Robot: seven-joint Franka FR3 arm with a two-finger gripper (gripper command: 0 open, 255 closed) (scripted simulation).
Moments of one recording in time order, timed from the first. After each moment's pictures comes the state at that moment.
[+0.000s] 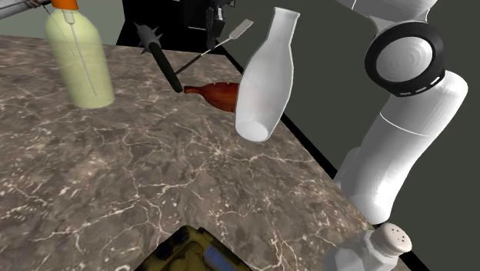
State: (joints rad) arm 0.18 0.08 -0.09 -1.31 0.06 1.42 -0.92
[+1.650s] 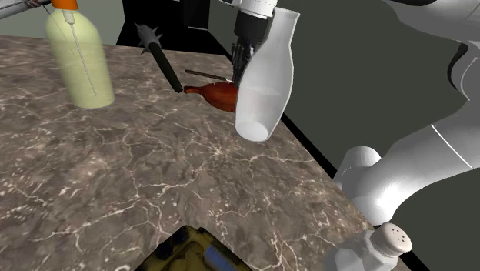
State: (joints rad) arm 0.23 -0.42 -0.02 -1.99 0.04 1.61 -0.81
